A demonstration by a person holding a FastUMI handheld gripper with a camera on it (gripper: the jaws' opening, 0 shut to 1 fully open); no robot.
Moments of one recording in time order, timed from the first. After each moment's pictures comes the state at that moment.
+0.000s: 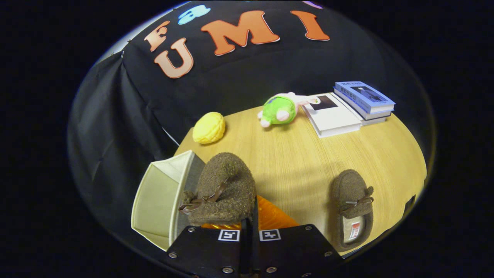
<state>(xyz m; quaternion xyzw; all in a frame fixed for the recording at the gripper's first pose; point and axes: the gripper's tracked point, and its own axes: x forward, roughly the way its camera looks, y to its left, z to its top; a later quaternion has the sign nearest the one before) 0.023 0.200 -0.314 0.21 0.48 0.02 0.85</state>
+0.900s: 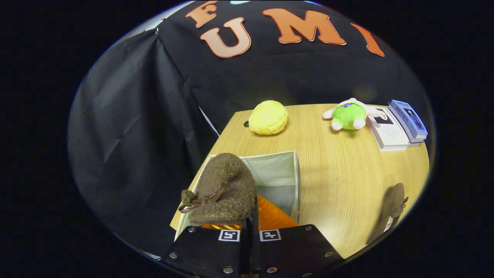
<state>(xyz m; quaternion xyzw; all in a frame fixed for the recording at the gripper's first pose) 0.056 0.374 -0.301 0.17 0.53 0.13 0.82</state>
